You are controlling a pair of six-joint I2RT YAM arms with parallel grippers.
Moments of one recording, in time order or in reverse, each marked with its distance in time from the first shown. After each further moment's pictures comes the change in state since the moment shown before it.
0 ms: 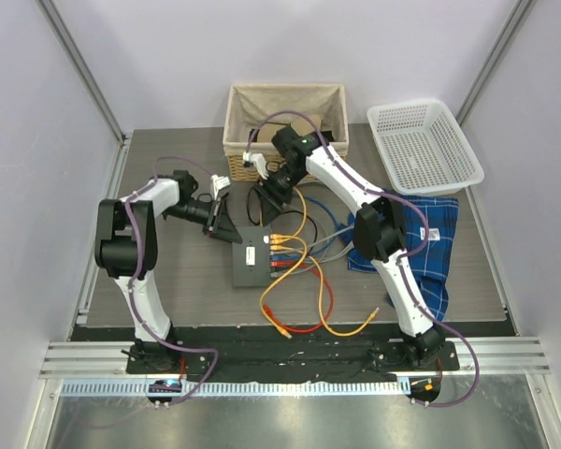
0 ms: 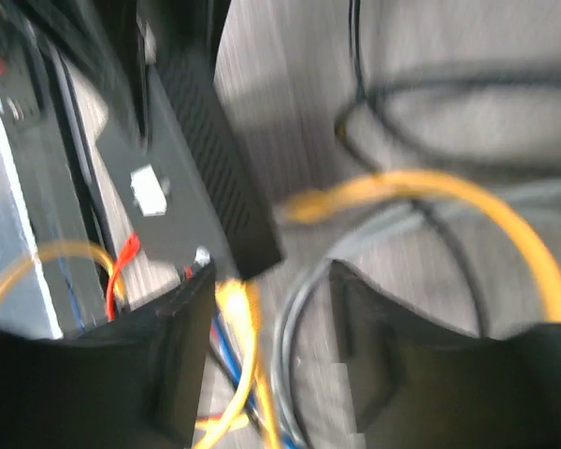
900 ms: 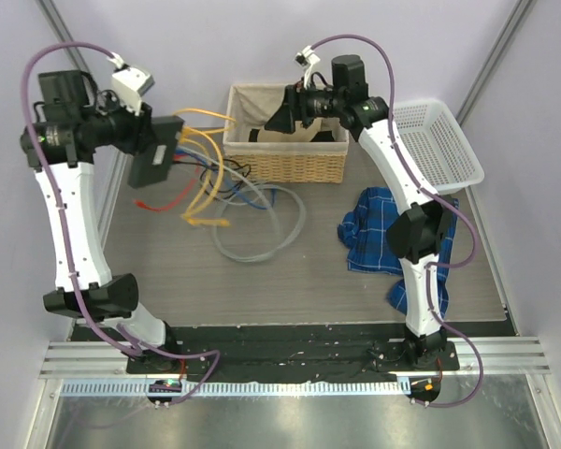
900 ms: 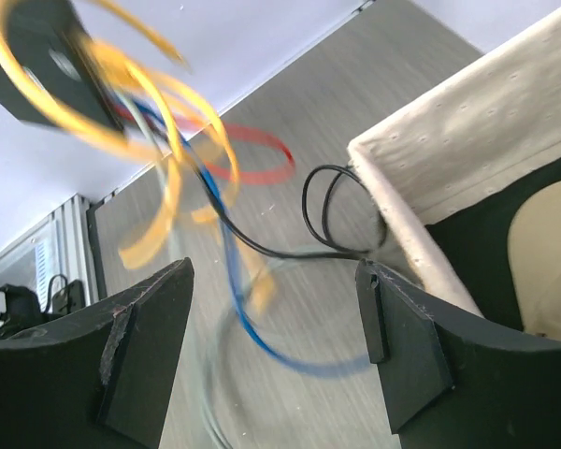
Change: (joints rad) left arm 0.181 -0.378 0.924 -0.324 -0.598 0.154; right arm -0.189 -0.241 0.064 0.711 -0.063 0.664
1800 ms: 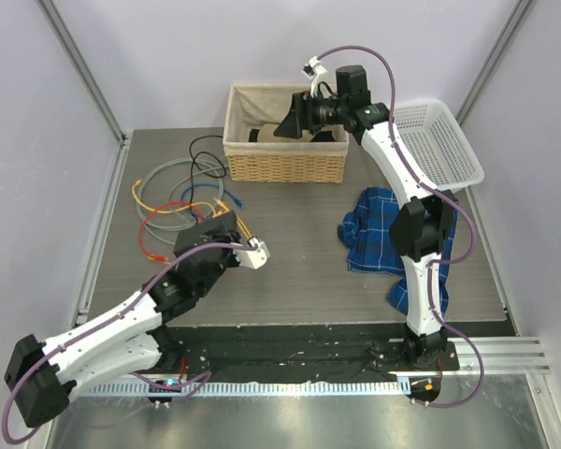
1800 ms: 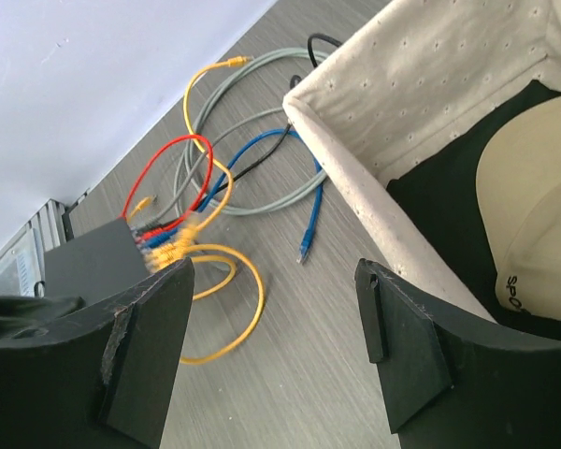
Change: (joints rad) left arm -0.918 -0.786 -1.639 1.126 -0.954 0.345; right arm -0.055 0.007 -0.097 0.026 0.040 0.014
